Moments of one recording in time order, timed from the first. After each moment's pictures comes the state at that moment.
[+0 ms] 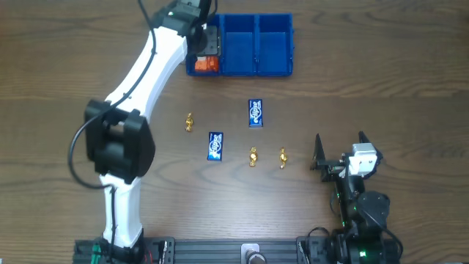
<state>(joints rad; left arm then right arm) -0.35 2.19 2.01 -0.91 -0.06 -0.33 0.06 0.01 0.01 -0.08 0.00 0.01</state>
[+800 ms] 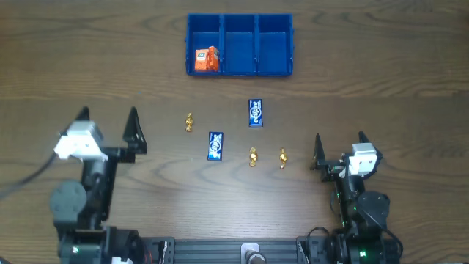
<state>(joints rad) -0.04 0.33 0.37 0.00 0.05 -0.14 0.06 0.01 0.01 -0.08 0.00 0.01</state>
